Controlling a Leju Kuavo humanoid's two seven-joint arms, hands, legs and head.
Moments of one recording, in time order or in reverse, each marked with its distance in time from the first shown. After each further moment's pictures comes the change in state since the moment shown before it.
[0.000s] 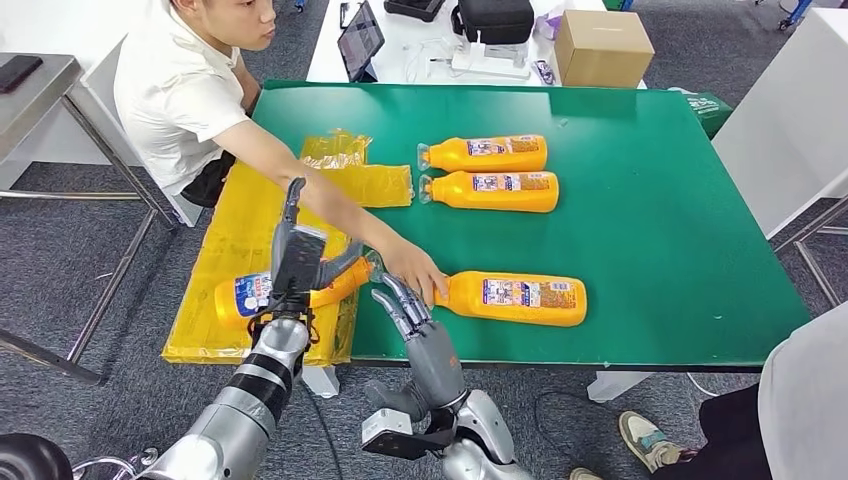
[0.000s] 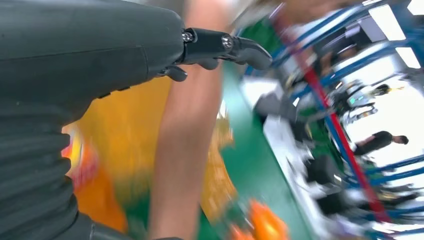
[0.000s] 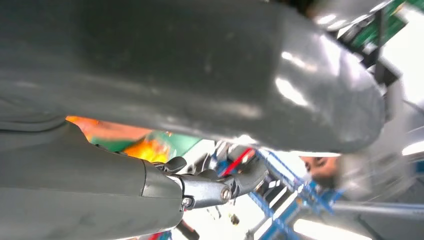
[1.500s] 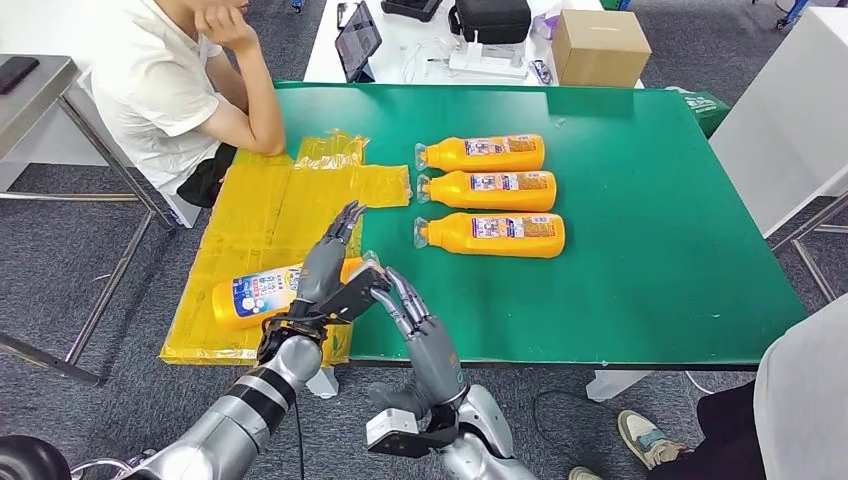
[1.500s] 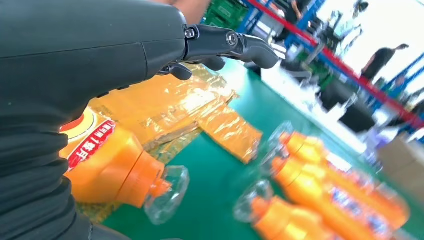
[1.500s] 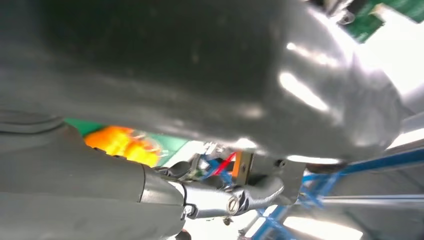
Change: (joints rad) left arm 0.019 0.096 -0.319 -0.019 -0.241 0.029 0.132; right arm -0.007 0.017 -0.028 0.023 -0.090 0.091 -0.064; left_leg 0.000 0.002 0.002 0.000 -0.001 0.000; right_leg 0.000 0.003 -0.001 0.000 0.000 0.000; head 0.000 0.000
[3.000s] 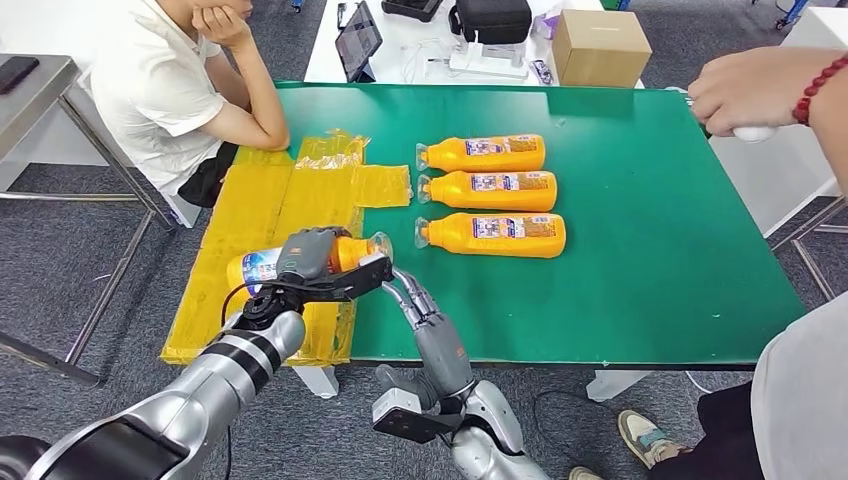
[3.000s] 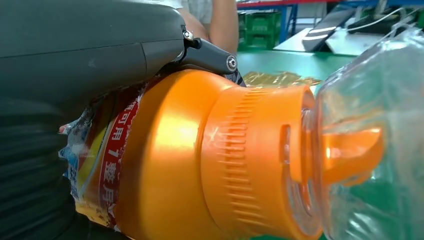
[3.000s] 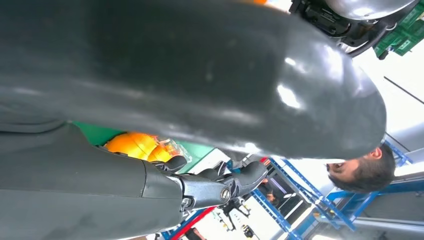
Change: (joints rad) left arm -0.221 0.063 -0.095 0.272 -0.387 -0.139 0.412; right arm -0.005 -0.016 -0.003 -0.025 0.073 0.024 0.091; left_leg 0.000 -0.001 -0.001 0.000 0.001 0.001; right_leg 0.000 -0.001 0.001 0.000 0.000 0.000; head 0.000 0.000
